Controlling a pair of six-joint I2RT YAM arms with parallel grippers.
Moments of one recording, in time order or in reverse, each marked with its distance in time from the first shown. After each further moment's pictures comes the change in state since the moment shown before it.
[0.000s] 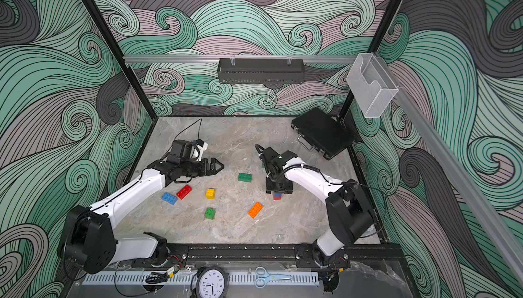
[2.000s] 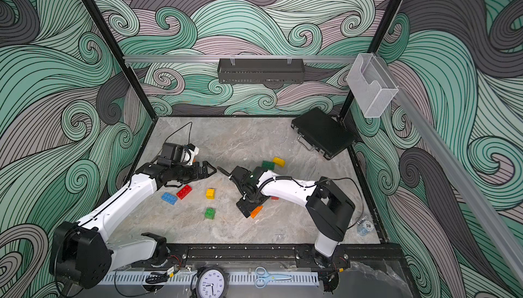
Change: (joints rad) left arm 0.081 -0.103 -0.024 -0.164 0.045 -0.026; right arm 0.342 0.134 0.040 0.126 -0.042 -0.421
